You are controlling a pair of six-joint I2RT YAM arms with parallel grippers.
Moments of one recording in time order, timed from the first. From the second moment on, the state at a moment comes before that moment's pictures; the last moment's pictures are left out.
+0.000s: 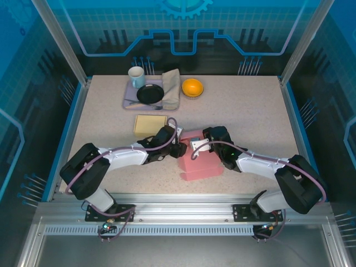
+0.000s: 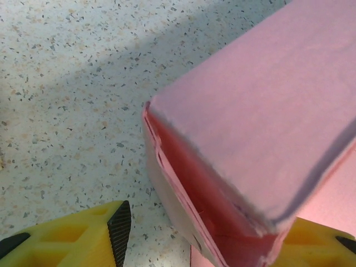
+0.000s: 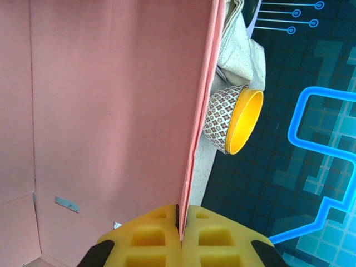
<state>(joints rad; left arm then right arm) -0.72 1.60 0.80 -0.01 -0.04 -0.35 0.64 1.39 0.57 0.31 0.29 -1.50</state>
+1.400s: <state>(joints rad) -0.78 1.69 0.92 -0.11 -0.42 -0.31 0.66 1.42 0.62 0.26 0.31 -1.41</state>
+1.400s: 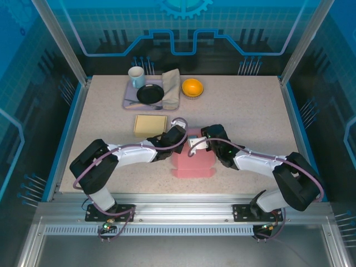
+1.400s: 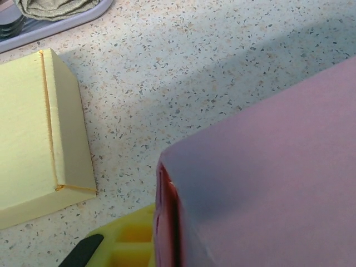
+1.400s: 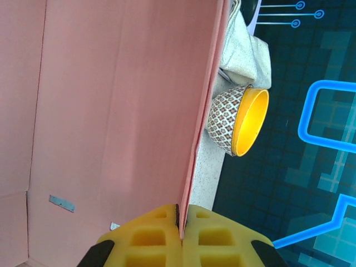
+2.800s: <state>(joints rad) -0.76 1.67 0.79 0.14 -0.39 -0.07 0.48 1.50 1.03 -0.50 -0.24 -0.98</state>
